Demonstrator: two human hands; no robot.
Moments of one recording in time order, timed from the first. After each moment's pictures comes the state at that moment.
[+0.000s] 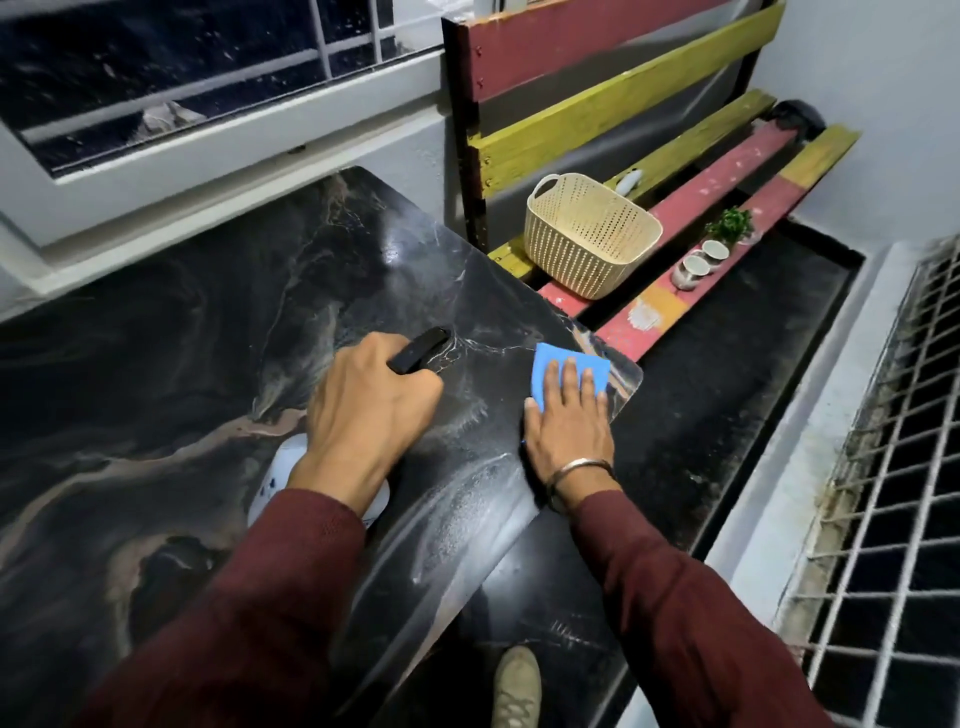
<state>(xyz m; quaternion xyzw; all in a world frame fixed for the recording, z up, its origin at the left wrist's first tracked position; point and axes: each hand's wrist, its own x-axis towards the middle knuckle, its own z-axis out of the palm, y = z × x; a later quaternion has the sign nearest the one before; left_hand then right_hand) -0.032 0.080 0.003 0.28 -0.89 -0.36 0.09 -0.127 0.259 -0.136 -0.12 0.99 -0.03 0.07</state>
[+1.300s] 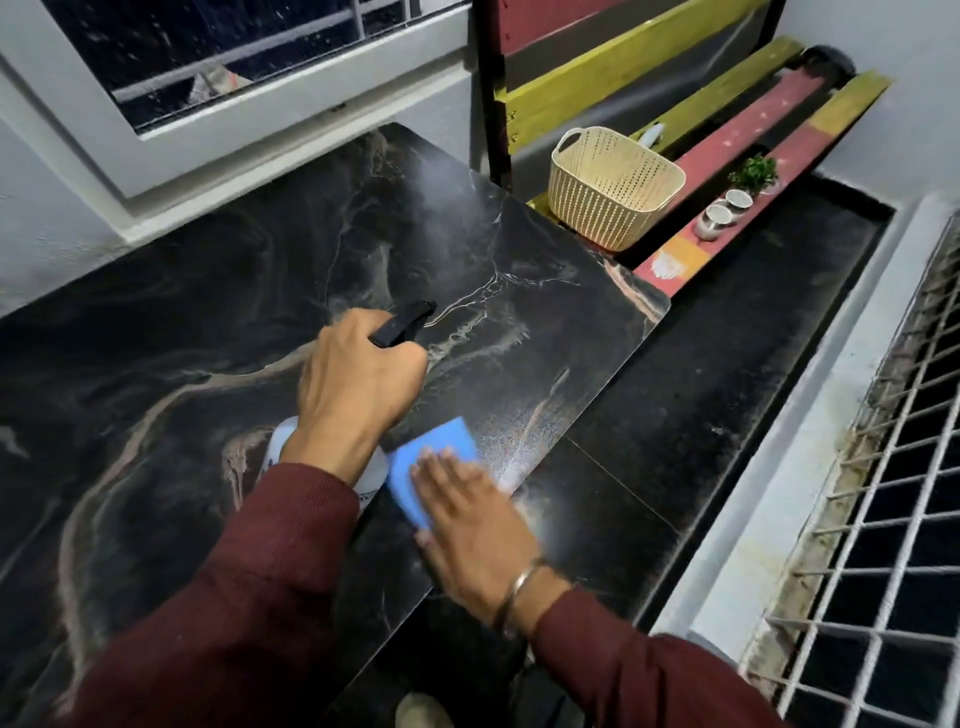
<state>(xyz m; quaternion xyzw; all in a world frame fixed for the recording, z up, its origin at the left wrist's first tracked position) 0.063 0.060 0.020 0.32 -0.88 -0.35 0.08 0.102 0.213 -0.134 -0.44 0.89 -0.09 0.07</state>
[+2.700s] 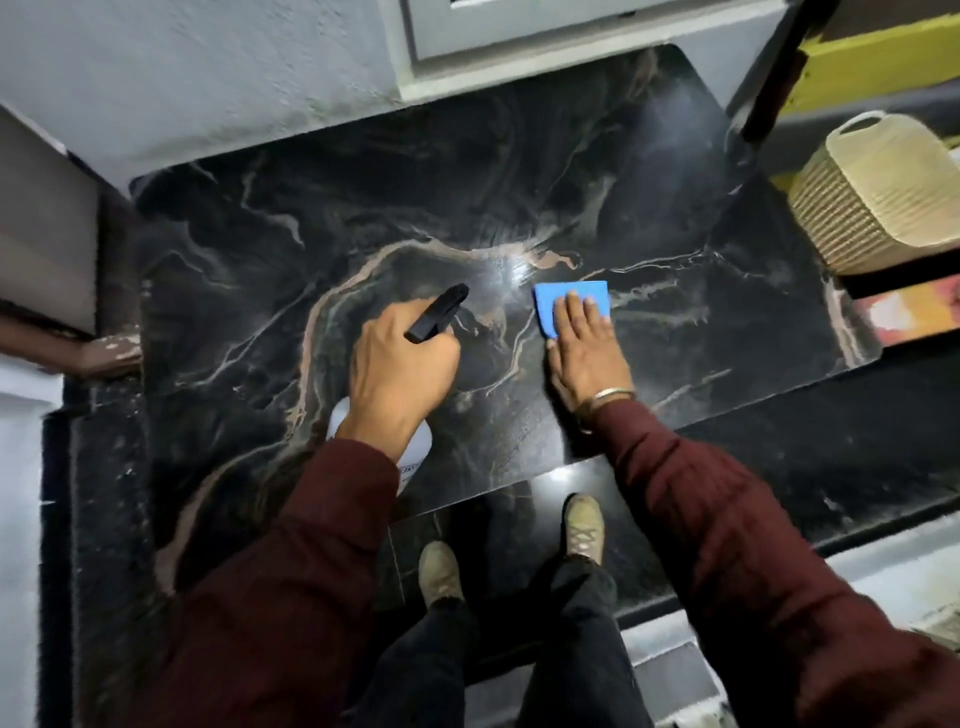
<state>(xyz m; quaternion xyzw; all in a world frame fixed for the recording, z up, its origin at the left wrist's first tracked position) 0.192 0.029 0.022 0.53 -0.75 -0.36 0.14 0.007 0.135 -0.122 -0.46 0.88 -0.05 0.12</state>
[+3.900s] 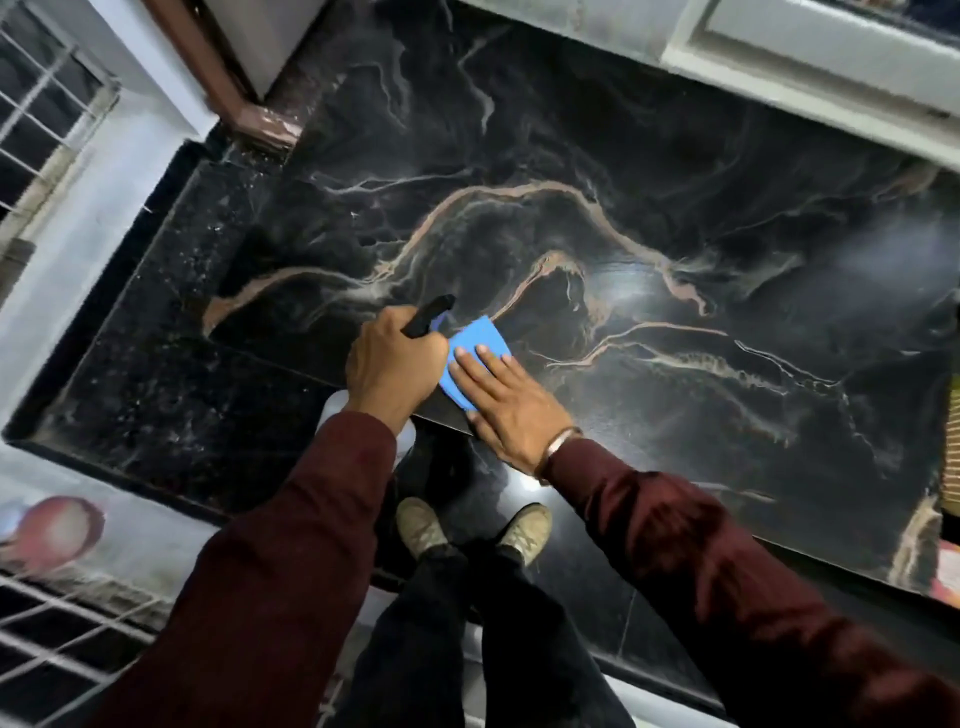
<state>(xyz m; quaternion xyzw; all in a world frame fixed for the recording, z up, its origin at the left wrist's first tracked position) 0.270 0.086 -0.022 0.76 -0.51 -0.35 0.18 0.105 0.131 -0.122 -0.88 0.45 0.02 0.15</state>
